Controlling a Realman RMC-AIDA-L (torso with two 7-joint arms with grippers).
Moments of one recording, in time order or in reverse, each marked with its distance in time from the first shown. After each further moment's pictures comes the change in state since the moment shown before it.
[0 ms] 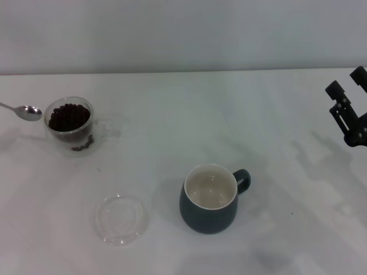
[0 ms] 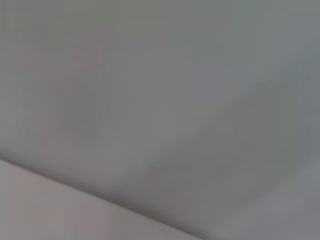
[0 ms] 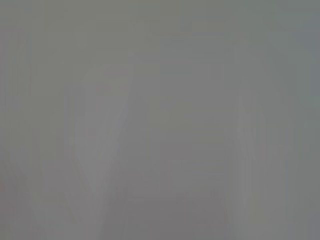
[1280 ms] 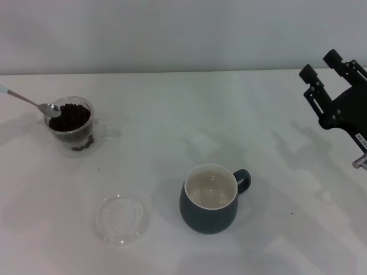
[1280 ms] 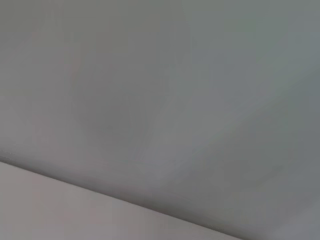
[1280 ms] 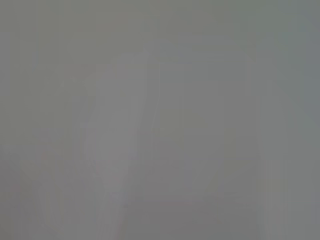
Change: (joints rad) left arm -0.146 -0.065 0.007 -0.081 0.166 -0.225 0.046; right arm 0.027 0.000 -0.034 -0.115 0.007 0.119 0.000
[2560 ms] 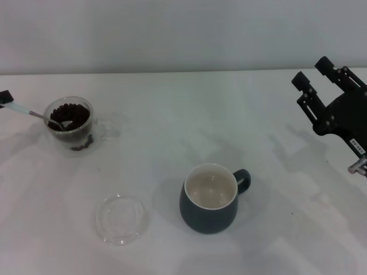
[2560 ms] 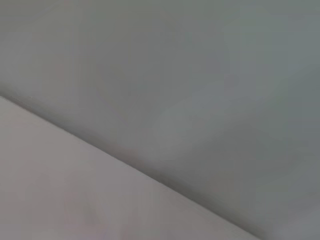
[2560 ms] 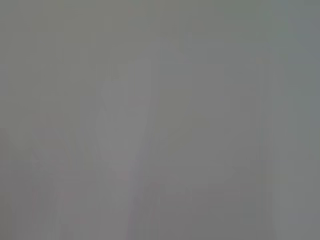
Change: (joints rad) left arm 0.018 -0.076 -0.010 -0.095 -0.041 -0.075 0.038; right arm -0.001 0.000 -0.033 0.002 0.004 0.008 0.014
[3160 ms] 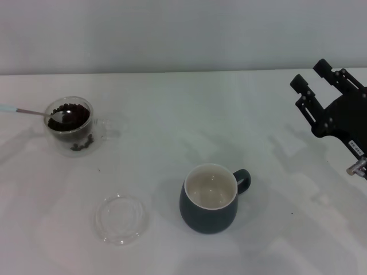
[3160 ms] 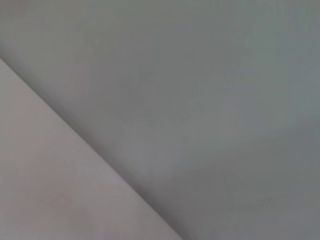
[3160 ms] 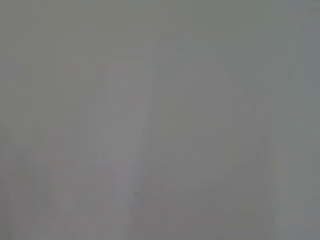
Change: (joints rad) left arm 0.108 -0.017 0.000 -0.026 -0.221 0.053 -0.011; right arm 0.003 0.000 -0.002 0.008 -0.005 0.006 -0.003
